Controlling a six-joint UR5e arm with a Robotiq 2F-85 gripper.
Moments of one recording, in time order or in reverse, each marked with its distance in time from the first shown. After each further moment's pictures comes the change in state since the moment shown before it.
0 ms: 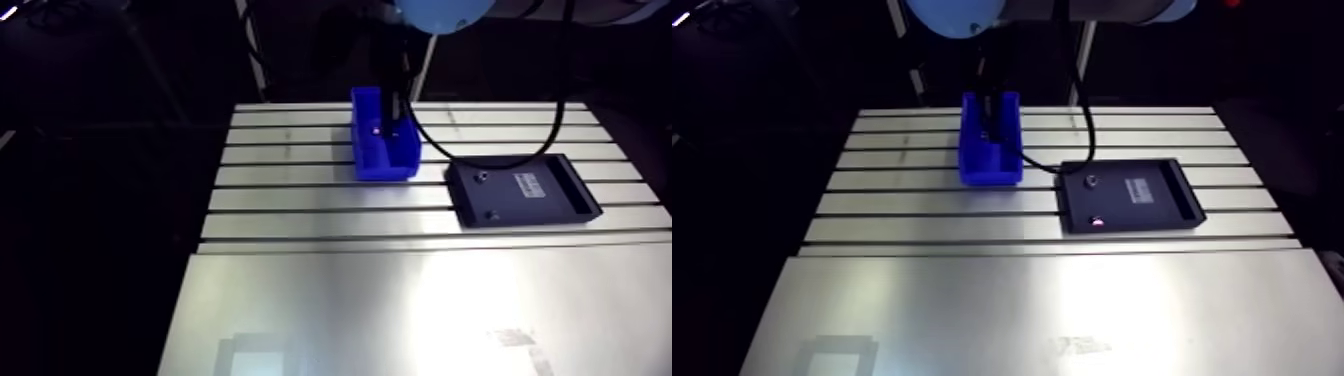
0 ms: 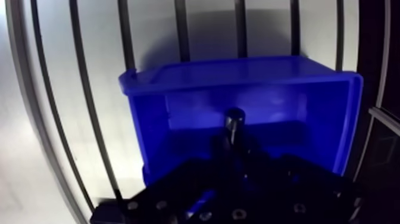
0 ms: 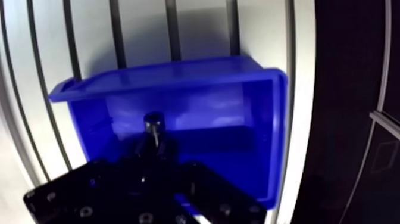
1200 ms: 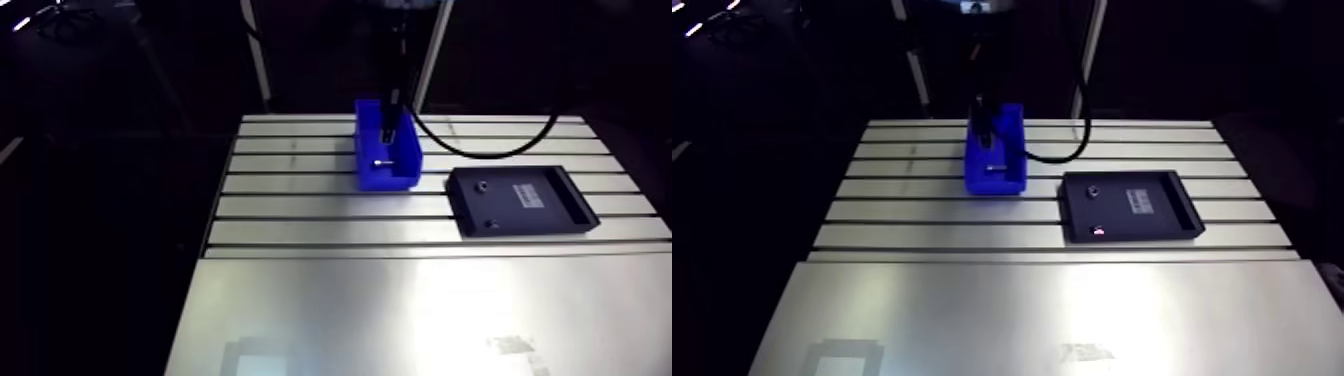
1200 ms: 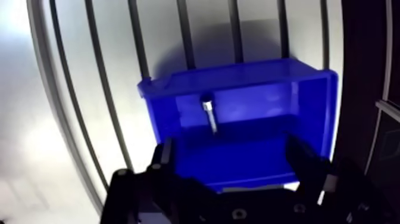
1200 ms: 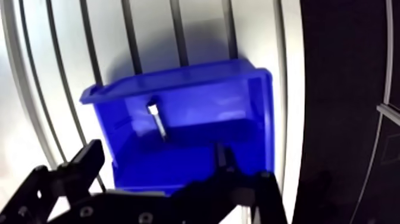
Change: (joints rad) arm 0.014 -0.048 -0.064 0.140 0.015 0.079
